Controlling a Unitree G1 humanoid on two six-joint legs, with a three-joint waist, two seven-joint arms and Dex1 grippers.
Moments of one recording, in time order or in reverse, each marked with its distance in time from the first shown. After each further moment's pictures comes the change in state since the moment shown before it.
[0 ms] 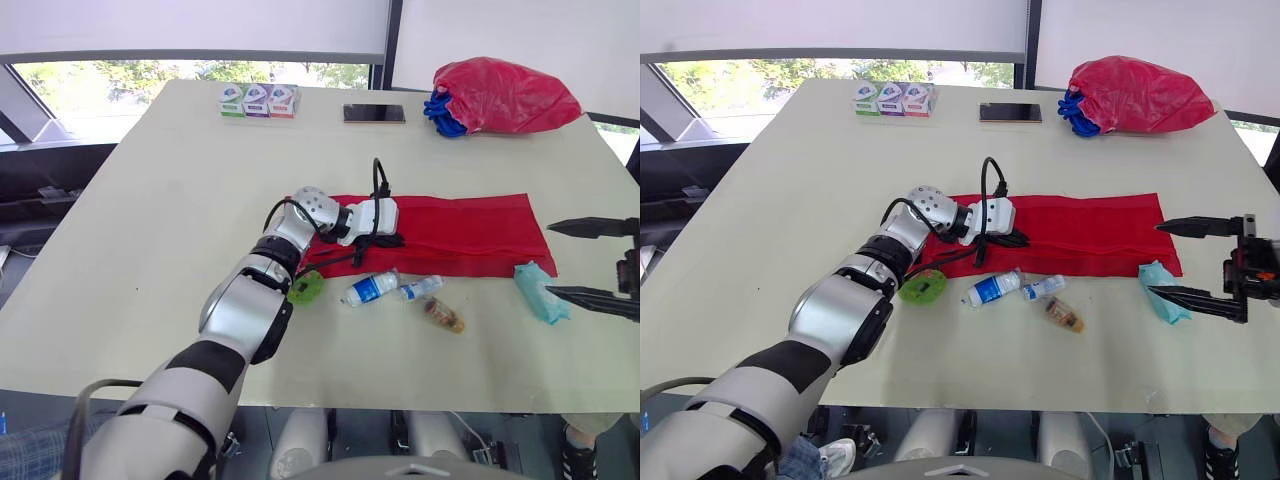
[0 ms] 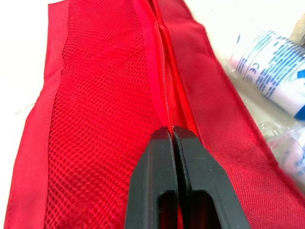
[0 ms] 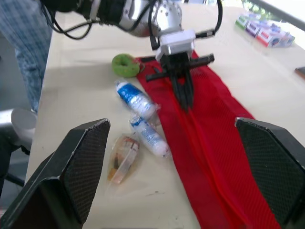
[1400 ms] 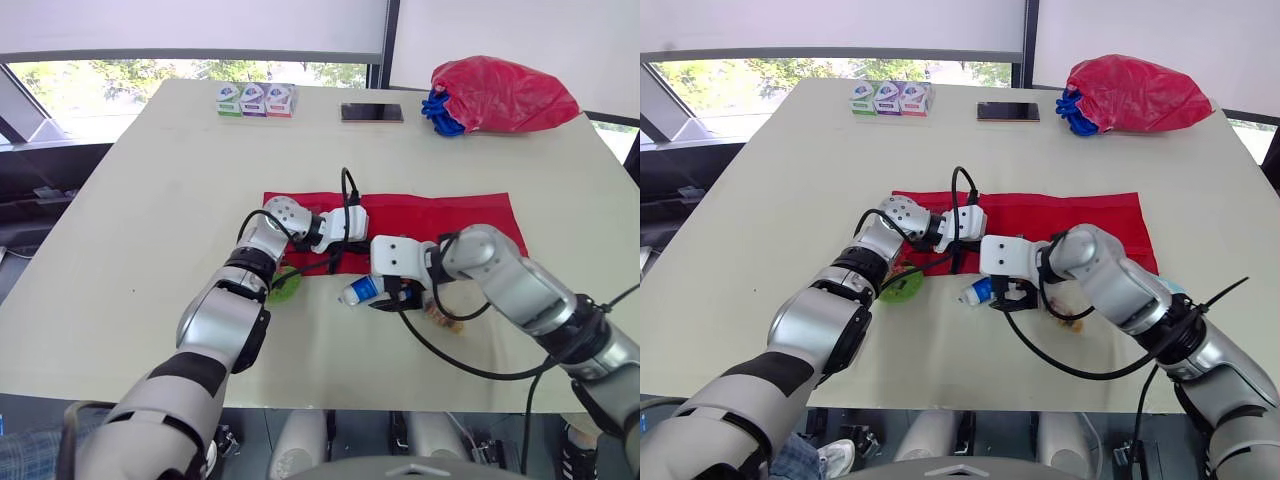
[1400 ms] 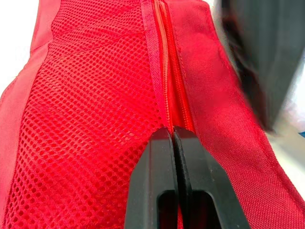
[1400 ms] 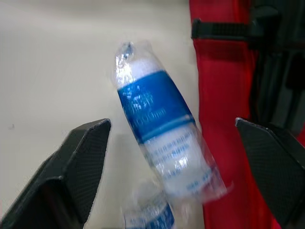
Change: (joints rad) left arm 0.087 0.097 0.030 -0.050 -0.018 -0.016 -0.067; right arm -0.655 0.432 1.071 -0.179 -0.725 0.509 -0.416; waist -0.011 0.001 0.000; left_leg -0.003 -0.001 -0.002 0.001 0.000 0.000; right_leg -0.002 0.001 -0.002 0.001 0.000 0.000
